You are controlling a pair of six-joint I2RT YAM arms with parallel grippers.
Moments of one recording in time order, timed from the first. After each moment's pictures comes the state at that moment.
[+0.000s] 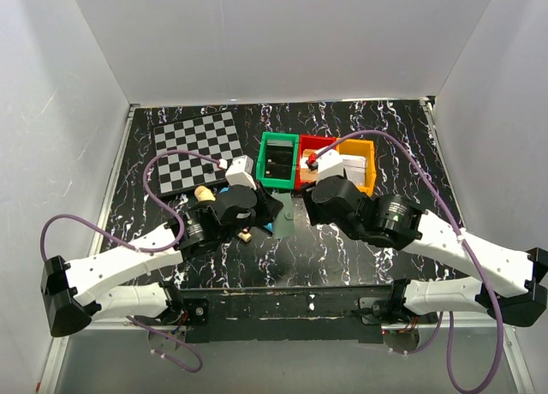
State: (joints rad) left arm -1.06 1.08 0.92 -0.30 -0.40 -0.90; right arm 1.18 1.11 1.26 -0.88 0.61 0.39
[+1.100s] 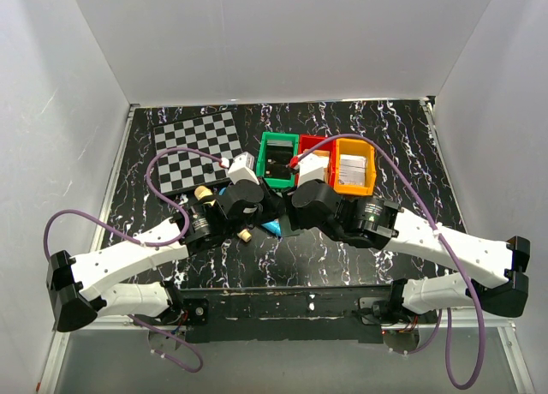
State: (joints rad) left arm -1.06 1.14 1.01 -0.37 -0.39 -1.05; right arm 1.23 1.22 1.26 -0.77 0.55 0.50
